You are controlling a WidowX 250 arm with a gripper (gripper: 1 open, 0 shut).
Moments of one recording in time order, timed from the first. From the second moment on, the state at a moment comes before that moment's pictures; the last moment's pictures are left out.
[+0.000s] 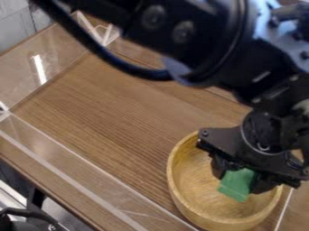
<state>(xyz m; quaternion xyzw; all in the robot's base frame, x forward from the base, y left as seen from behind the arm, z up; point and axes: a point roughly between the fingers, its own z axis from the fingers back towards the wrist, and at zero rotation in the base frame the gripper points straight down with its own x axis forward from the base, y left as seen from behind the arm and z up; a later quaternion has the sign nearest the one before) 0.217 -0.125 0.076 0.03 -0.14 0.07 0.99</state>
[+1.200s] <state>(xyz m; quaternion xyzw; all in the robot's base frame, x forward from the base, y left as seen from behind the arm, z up) 0.212 -0.106 0.082 0.00 -0.09 0.15 0.99</state>
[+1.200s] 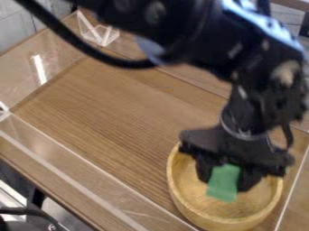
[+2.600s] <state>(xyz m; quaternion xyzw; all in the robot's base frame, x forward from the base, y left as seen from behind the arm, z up) 0.216 -0.139 0.055 -0.02 -0.08 0.11 0.99</state>
